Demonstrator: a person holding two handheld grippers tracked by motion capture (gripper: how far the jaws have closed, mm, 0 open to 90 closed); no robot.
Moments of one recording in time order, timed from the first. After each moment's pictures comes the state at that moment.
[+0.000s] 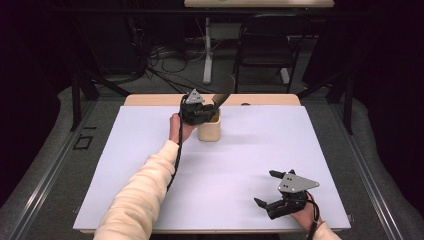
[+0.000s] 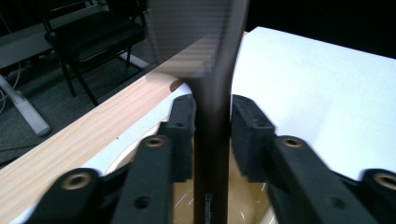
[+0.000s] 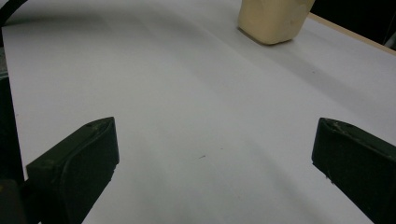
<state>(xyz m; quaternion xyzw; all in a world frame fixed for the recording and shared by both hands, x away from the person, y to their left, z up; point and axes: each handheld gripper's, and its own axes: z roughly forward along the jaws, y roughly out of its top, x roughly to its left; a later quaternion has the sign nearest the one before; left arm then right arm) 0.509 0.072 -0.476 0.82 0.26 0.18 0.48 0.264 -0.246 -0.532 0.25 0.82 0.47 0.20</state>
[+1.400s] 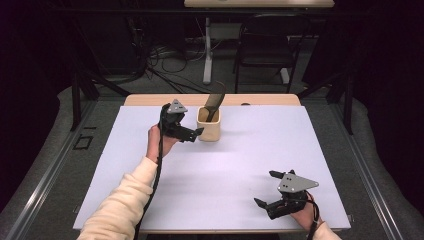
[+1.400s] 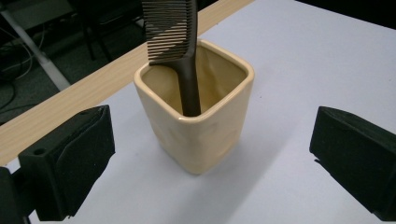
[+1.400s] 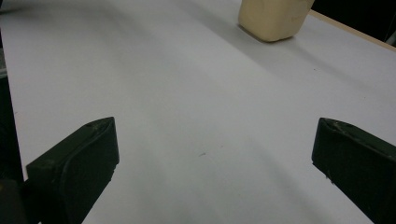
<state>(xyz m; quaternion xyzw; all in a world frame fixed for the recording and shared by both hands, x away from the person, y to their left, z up) 0.442 0.121 -0.453 0.83 0.31 0.19 0.43 0.264 -0.246 -0.533 0.25 0.82 0.47 0.20</state>
